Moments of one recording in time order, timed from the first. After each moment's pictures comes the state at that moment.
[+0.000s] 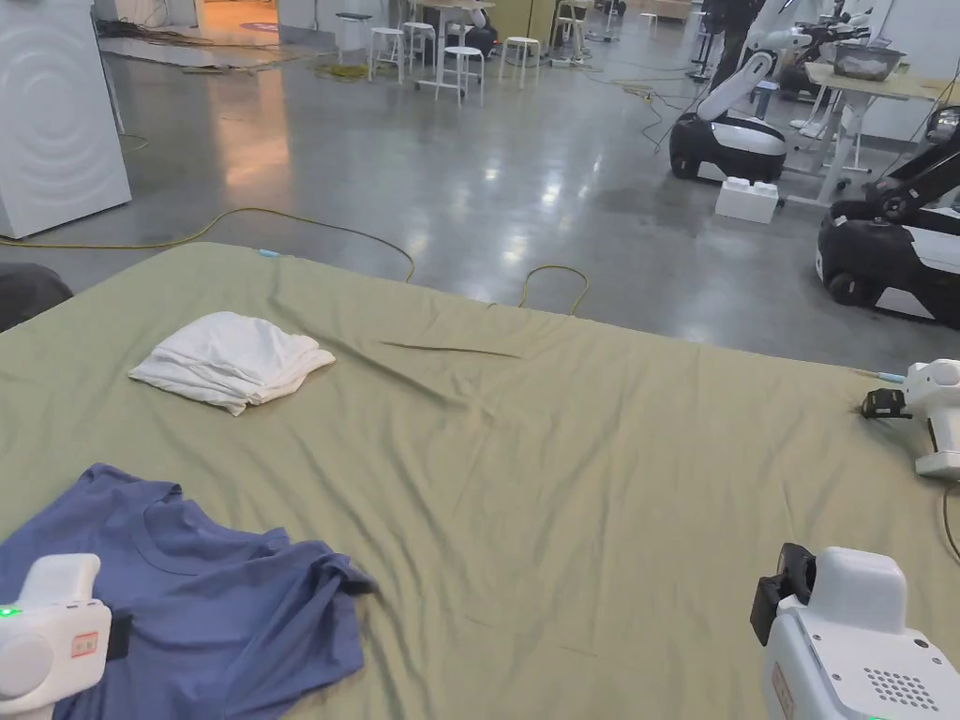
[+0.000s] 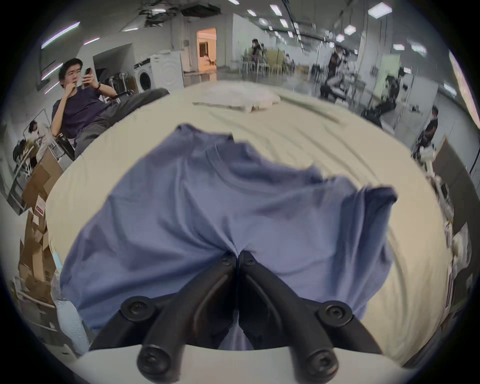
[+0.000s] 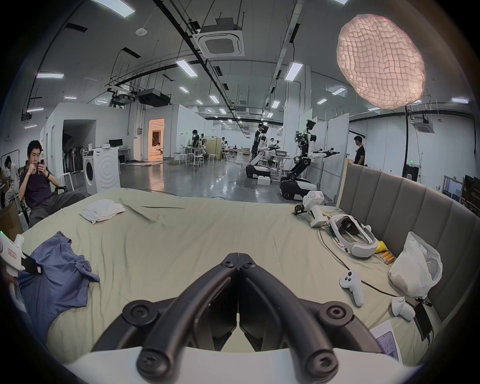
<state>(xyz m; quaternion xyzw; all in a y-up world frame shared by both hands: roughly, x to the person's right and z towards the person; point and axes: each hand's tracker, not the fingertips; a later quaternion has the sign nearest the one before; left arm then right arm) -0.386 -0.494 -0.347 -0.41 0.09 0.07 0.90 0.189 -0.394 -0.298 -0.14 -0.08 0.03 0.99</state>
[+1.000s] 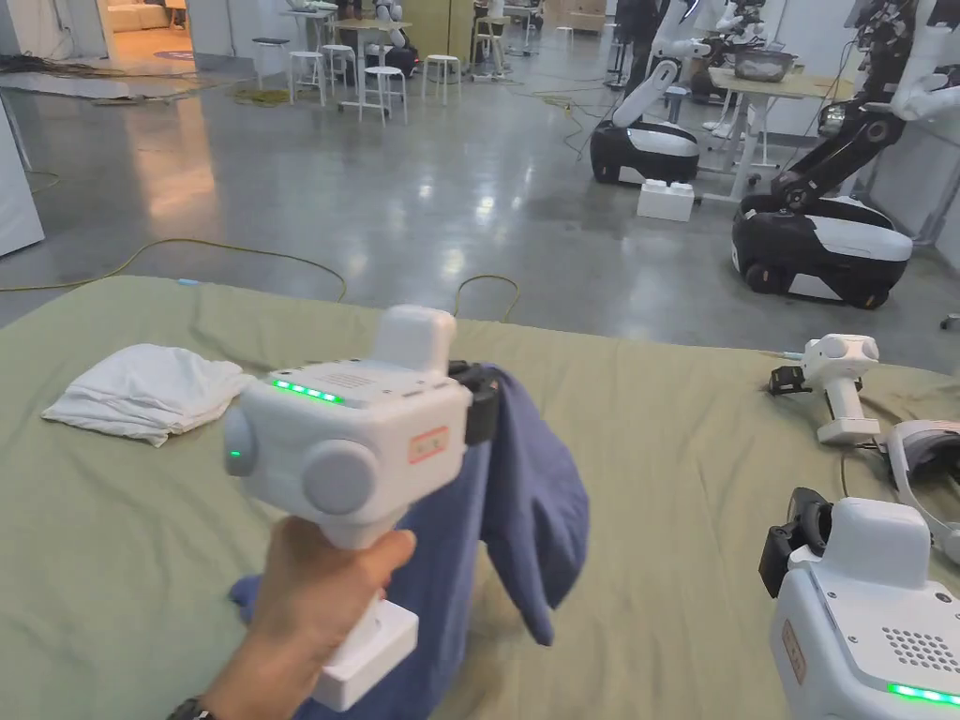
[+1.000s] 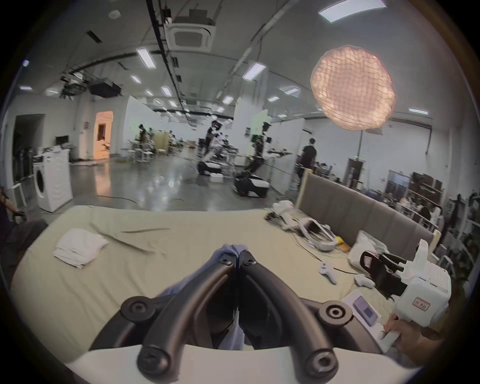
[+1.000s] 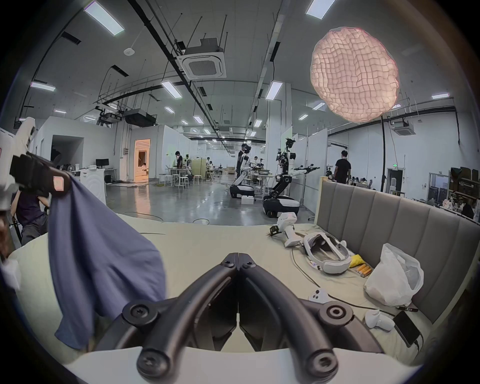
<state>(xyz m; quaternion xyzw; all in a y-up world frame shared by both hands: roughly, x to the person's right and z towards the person) -0.043 -0.271 -0.369 -0.19 -0.28 0.04 0.94 0.245 -0.349 -0.252 -0.07 -0.13 0.02 0.99</state>
